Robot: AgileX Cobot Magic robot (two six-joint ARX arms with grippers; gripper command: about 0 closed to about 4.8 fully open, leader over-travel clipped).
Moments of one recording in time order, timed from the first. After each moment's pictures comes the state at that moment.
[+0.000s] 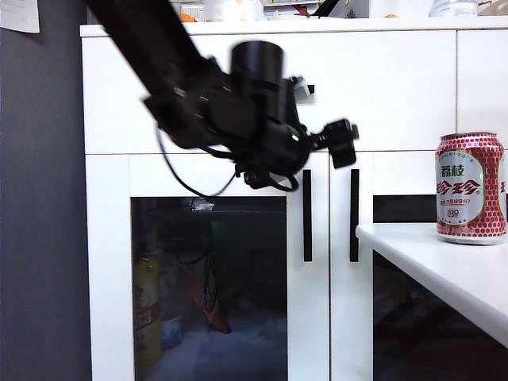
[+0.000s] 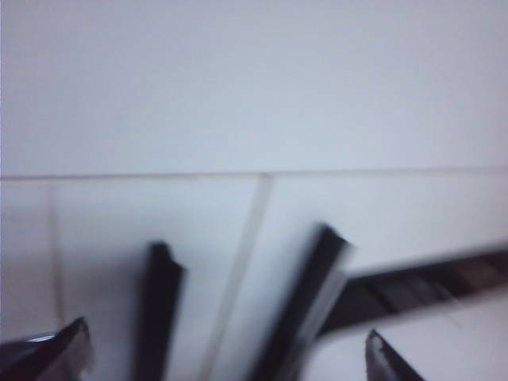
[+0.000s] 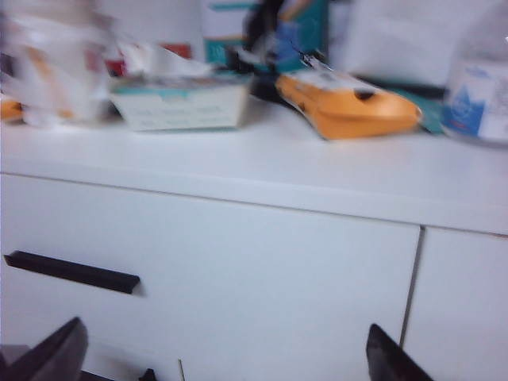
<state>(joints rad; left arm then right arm) -0.73 2.21 1.42 0.72 -0.25 -0.20 0.02 1.06 1.04 0.09 -0.31 0.07</state>
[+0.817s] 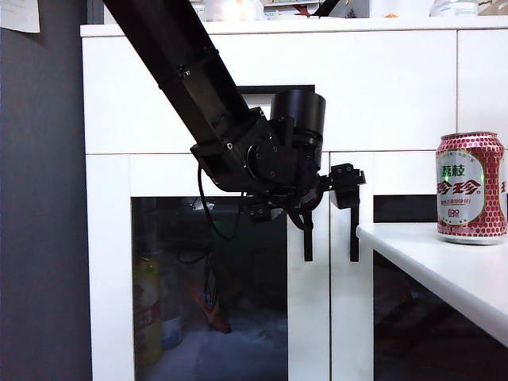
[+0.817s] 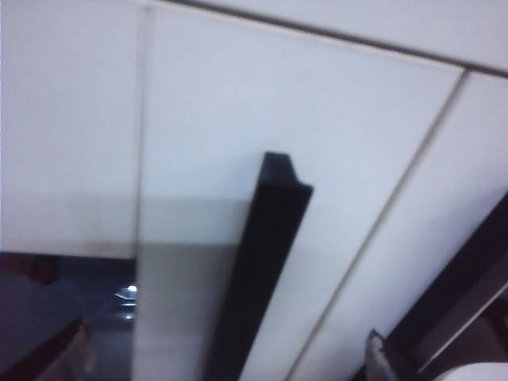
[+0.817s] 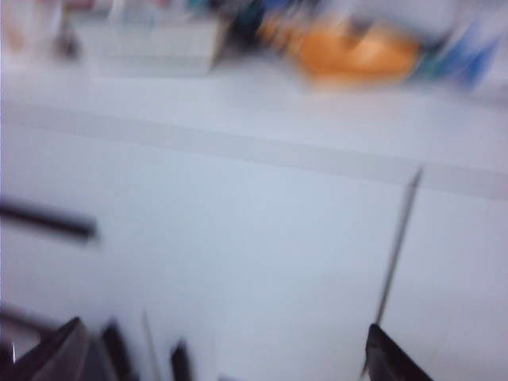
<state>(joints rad) -0.77 2.39 1.57 0.68 -0.56 -0.25 -0.04 1.14 1.00 0.10 -0.36 -0.01</state>
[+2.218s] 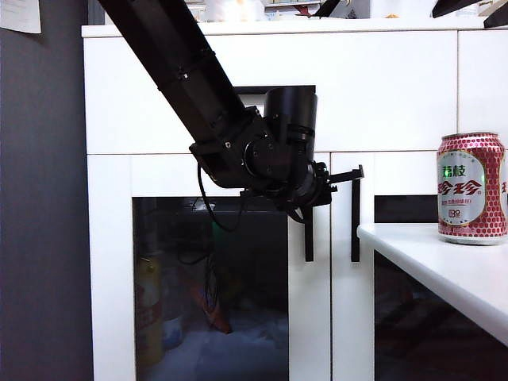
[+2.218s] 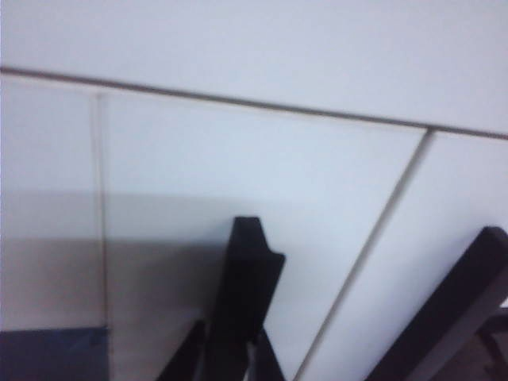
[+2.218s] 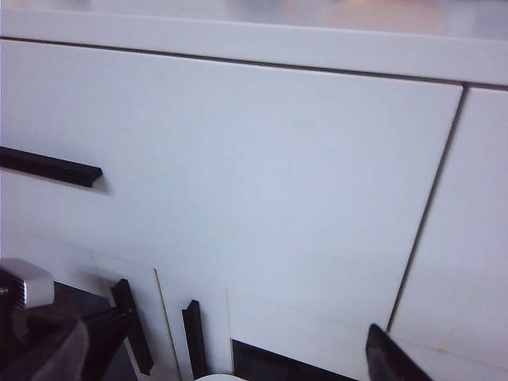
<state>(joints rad) -0.75 2.41 1.62 0.69 -0.44 -0.21 -0.03 1.15 0.93 0.12 -0.36 -0.02</state>
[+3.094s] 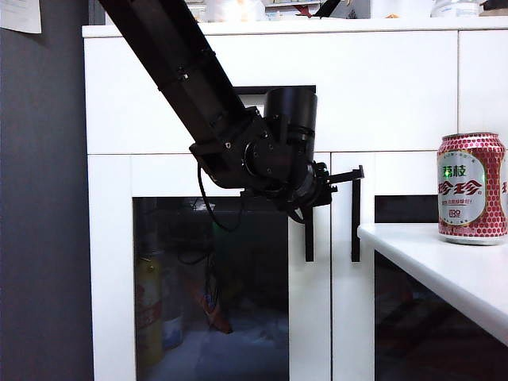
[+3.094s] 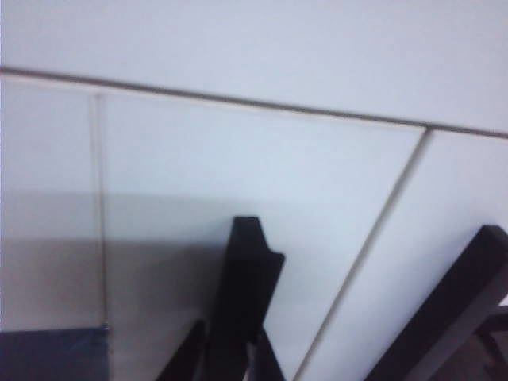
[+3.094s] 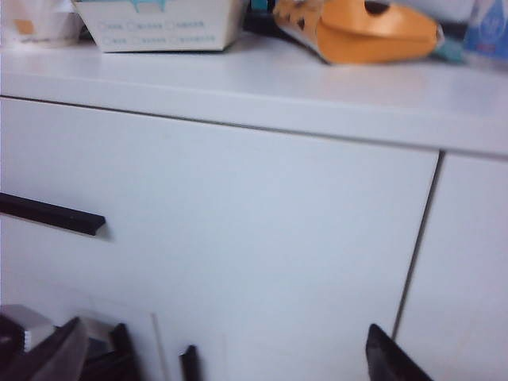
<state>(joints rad) -0.75 2.41 1.62 0.69 -0.44 -0.21 -0.03 1.15 0.93 0.21 -0.36 0.03</state>
